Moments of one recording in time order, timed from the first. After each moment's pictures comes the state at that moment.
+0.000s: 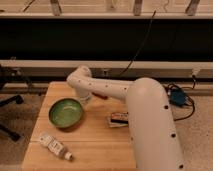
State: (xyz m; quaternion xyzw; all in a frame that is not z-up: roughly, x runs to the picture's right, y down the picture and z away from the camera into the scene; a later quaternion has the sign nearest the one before) arm -0.116 0.121 0.893 -0.34 -0.11 -0.30 0.88
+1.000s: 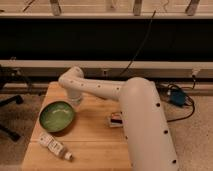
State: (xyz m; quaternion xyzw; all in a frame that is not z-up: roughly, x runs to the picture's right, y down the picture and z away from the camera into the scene) arm -0.180 0.132 0.881 -0.33 -0.17 -0.35 0.86
